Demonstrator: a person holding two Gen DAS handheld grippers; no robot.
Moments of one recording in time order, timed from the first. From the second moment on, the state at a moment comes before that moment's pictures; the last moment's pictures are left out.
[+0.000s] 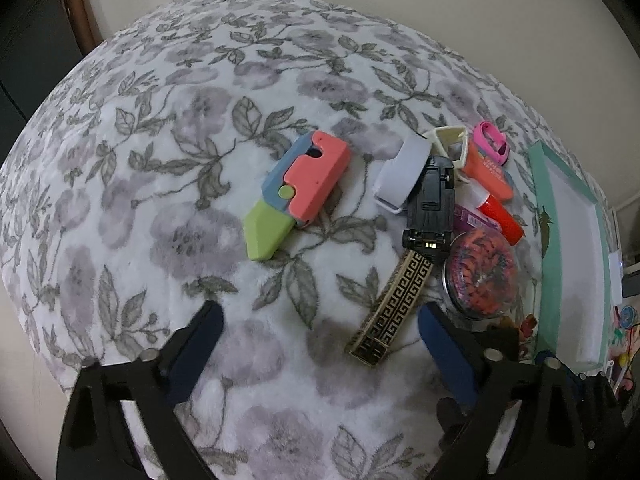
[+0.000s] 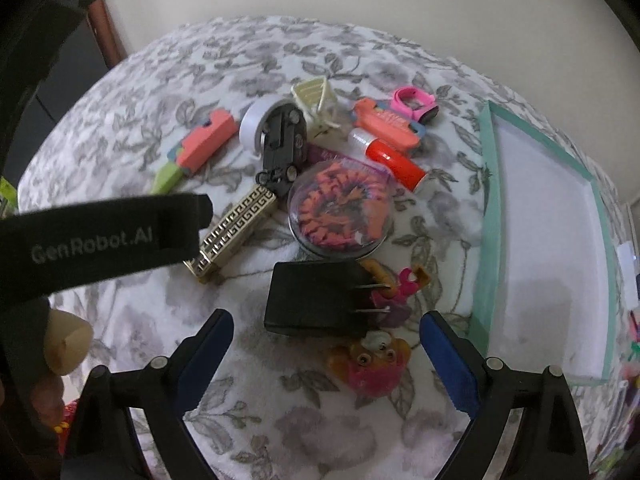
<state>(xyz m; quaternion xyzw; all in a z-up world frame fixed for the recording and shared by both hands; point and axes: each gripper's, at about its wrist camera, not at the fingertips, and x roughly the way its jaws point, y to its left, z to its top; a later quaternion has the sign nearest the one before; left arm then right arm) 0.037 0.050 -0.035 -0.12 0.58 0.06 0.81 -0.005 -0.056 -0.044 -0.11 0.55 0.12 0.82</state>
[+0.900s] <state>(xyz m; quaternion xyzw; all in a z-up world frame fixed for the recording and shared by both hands) 0.045 -0.006 -0.061 0.01 0.60 -0.02 0.80 -0.004 -0.065 -0.041 -0.09 0.55 0.12 0.82</state>
